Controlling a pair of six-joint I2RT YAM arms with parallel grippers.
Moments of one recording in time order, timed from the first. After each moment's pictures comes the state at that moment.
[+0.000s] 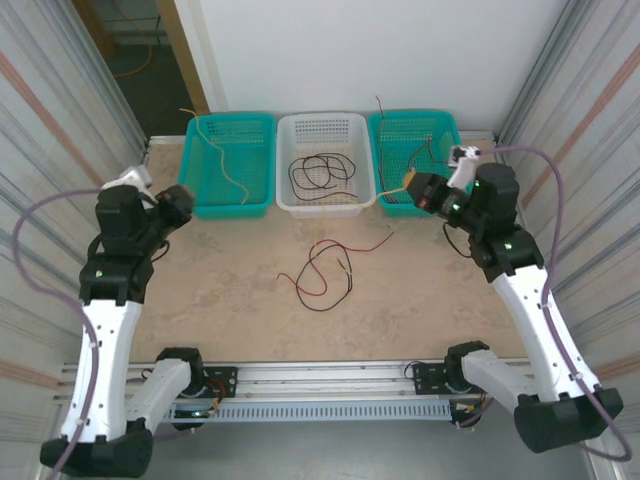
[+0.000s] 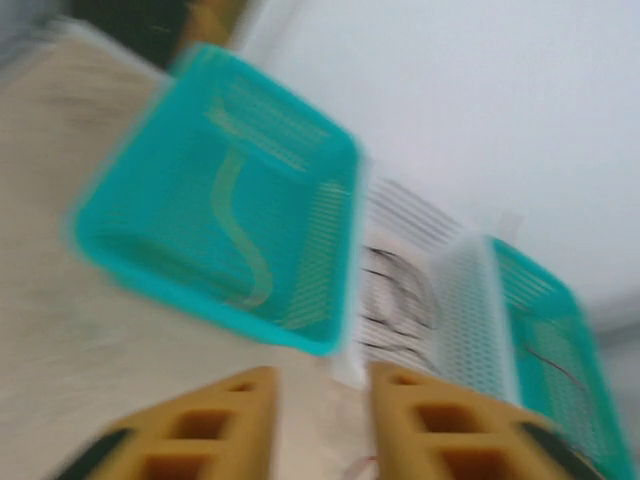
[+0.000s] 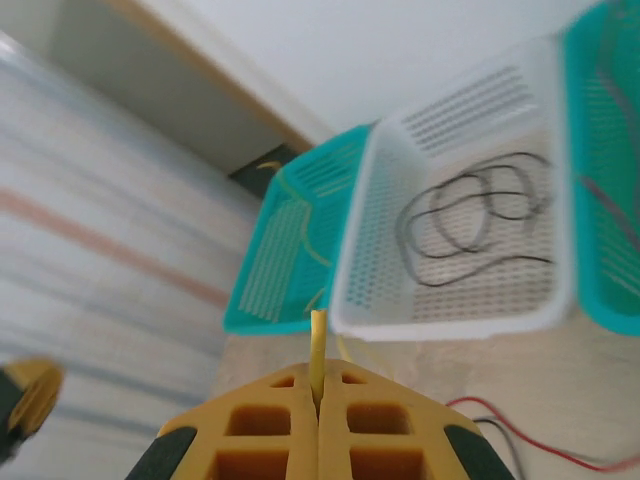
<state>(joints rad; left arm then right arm) -0.09 0.86 1.11 -0.60 0.13 -0.60 0.27 1.00 1.14 -0.39 -0.39 0.69</state>
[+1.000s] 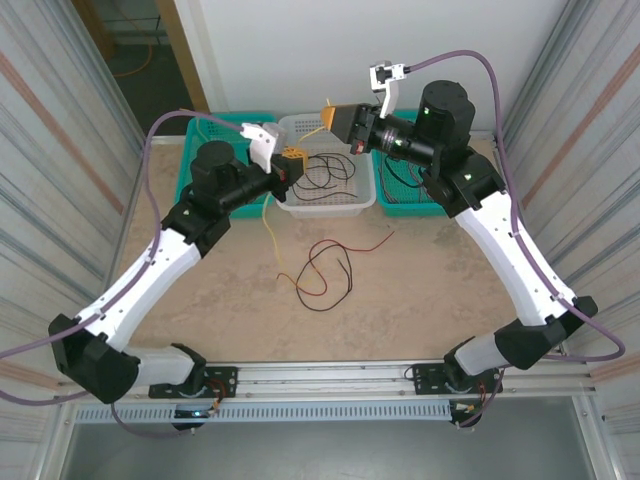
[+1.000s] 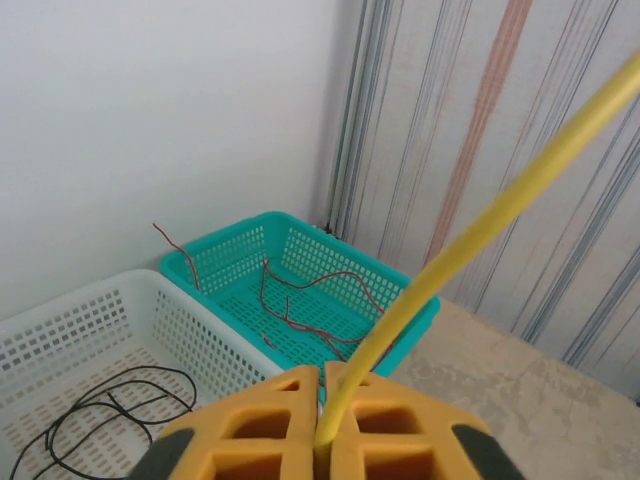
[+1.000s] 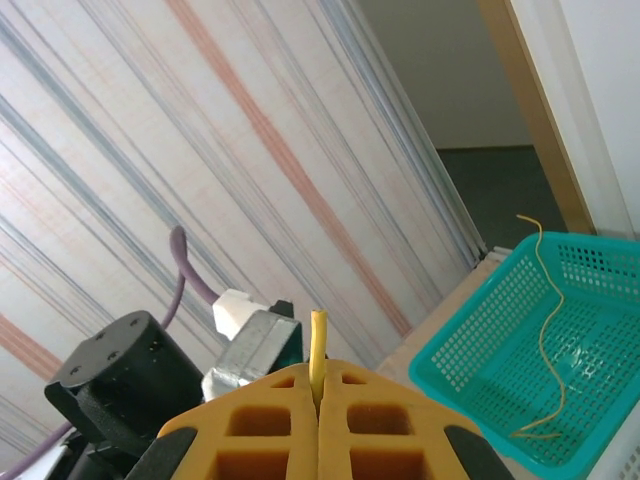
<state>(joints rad) -0.53 1.29 1.26 -0.06 0.33 -0.08 0.56 1.45 1.80 -0.33 -0.50 0.57</state>
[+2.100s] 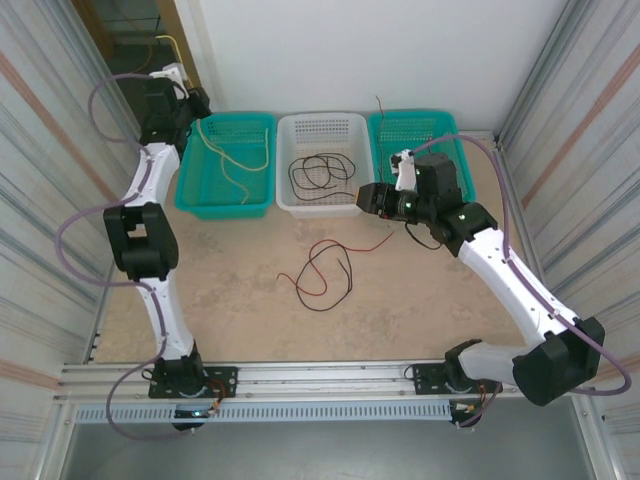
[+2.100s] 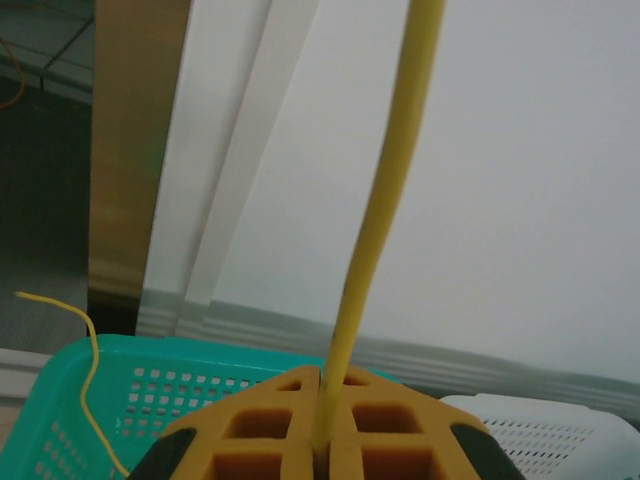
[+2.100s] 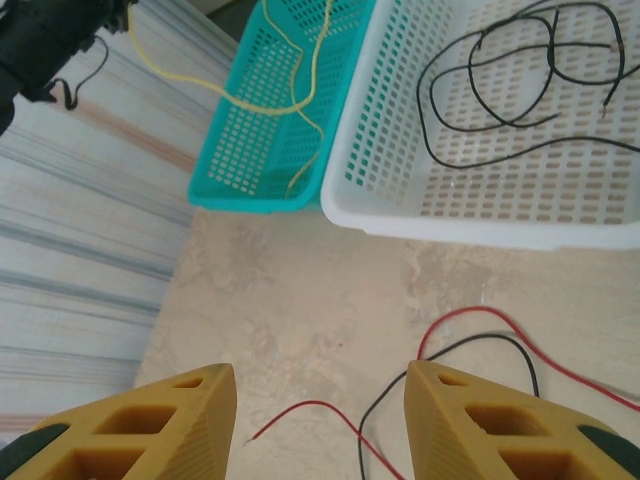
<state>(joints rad) 0.06 2.14 1.98 -0.07 0.22 -0.35 0.43 1.24 1.17 -0.48 -0.38 0.59</state>
